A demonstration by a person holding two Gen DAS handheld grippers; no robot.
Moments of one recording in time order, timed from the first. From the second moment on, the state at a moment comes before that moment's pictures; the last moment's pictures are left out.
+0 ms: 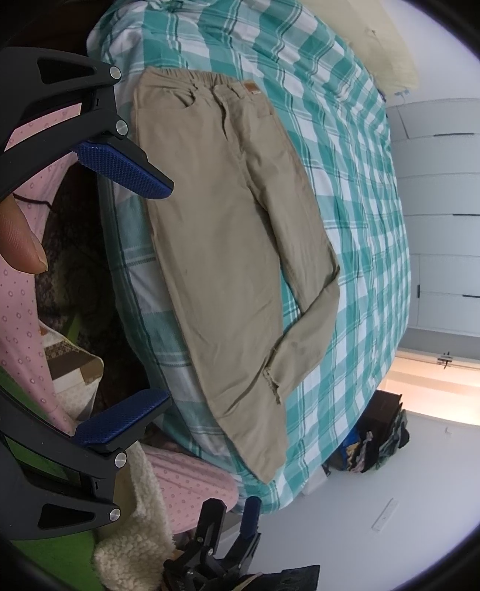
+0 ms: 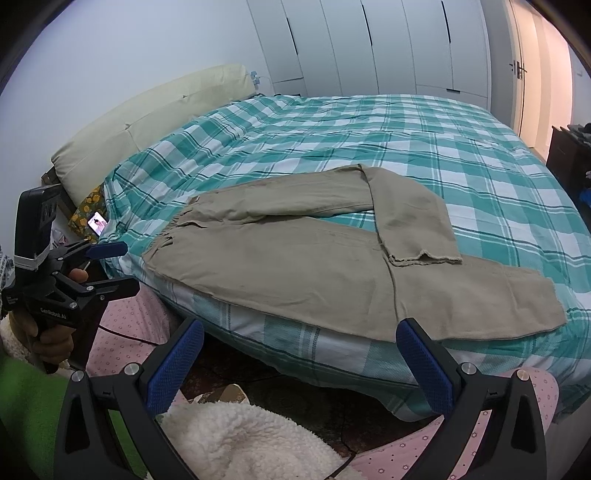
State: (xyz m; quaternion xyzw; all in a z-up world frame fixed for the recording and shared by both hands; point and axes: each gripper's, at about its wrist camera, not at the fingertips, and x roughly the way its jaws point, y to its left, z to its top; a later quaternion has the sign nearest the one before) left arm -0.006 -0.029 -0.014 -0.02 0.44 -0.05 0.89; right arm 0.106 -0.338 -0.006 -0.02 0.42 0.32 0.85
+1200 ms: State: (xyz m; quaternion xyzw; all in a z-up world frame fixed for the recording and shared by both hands) left arm -0.002 -0.033 -0.017 -0.02 0.45 -0.06 0.89; right arm 0.107 -0.332 -0.008 -0.02 0.43 0.33 0.84
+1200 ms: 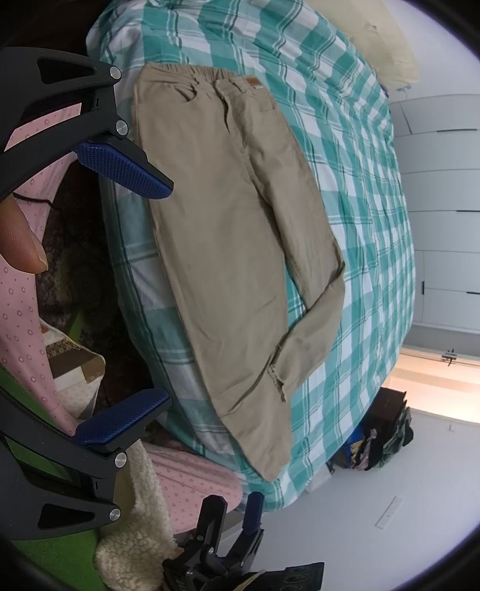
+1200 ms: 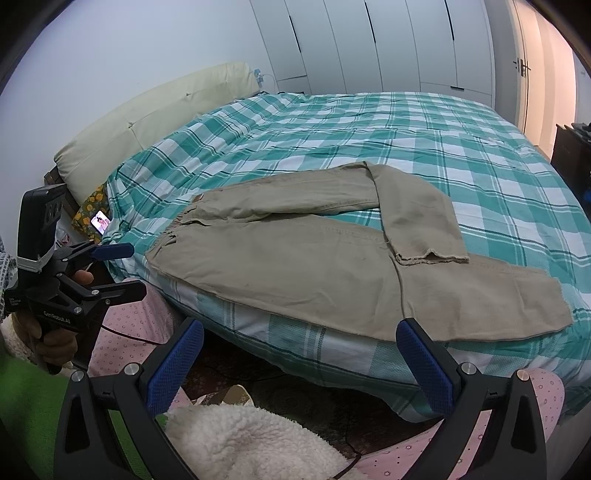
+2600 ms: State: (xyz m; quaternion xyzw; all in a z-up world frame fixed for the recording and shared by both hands) left arm -0.007 -0.036 -0.025 -0.02 0.45 -0.06 0.89; right arm 0.105 -0.330 -0.015 -0.01 0.43 0.33 0.84
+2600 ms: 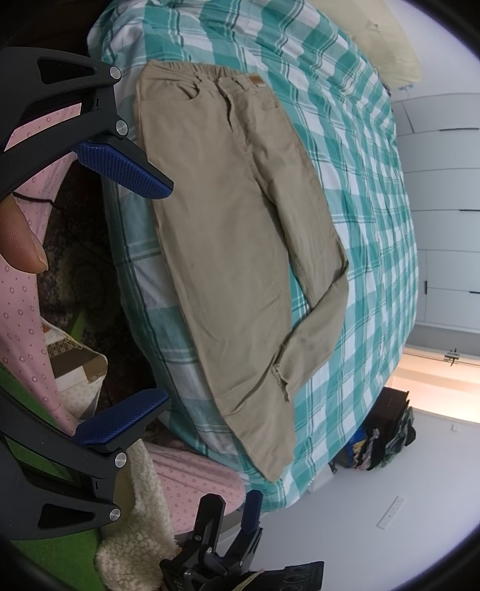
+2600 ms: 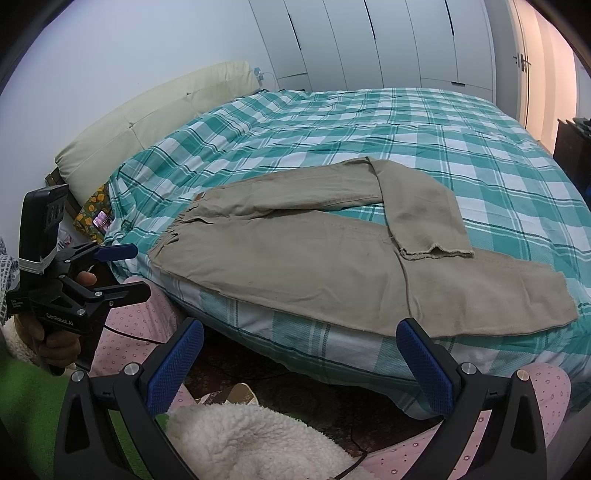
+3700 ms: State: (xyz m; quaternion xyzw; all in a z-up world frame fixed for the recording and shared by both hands) left arm -0.006 -0.036 -0.018 -0.01 0.45 -0.06 0.89; right arm 0.106 -0.330 -0.010 -0.01 0.43 0.33 0.84
